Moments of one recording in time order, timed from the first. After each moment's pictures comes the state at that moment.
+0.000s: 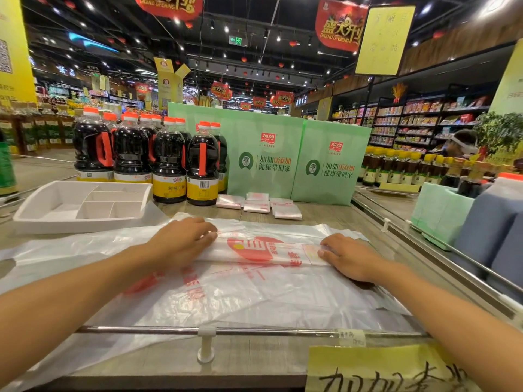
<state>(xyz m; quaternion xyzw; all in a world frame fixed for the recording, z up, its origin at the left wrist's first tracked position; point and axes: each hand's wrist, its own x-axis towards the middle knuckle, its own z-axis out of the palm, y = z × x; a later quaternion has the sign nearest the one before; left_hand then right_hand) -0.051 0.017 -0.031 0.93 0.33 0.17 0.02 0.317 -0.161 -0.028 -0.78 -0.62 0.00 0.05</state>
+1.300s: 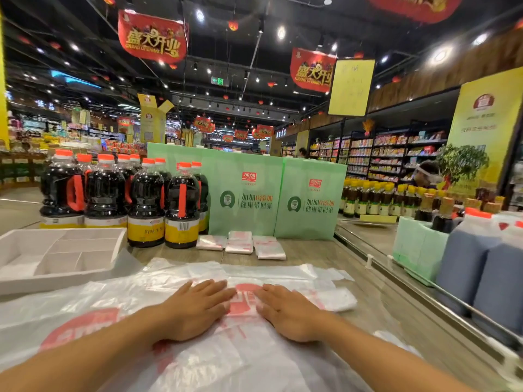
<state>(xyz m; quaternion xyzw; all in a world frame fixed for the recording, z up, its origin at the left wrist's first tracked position) 0.011 0.007 -0.052 0.96 0.29 -0.02 0.02 0.226 -0.129 -0.034 -0.73 -0.68 0.07 0.02</state>
